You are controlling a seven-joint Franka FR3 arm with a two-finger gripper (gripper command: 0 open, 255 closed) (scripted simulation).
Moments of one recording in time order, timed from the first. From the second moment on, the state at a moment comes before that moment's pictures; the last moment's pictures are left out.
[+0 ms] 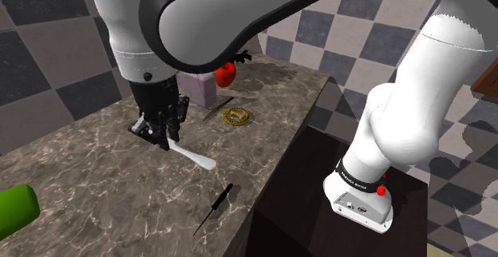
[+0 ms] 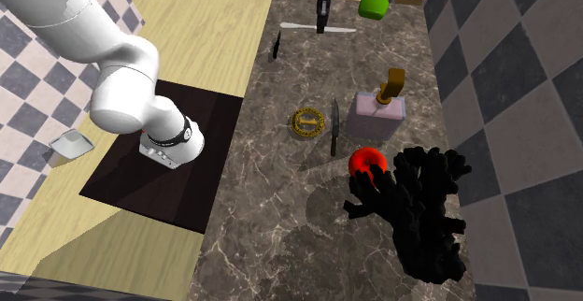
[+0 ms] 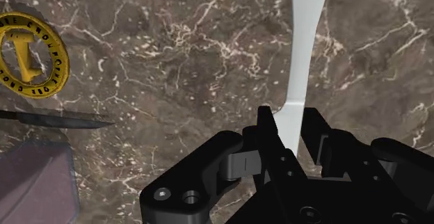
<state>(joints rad) 0.34 -0.02 0.43 -2.06 0.00 2.03 0.59</state>
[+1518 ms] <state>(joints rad) 0.77 0.77 0.46 -1.00 -0.32 1.70 0.97</state>
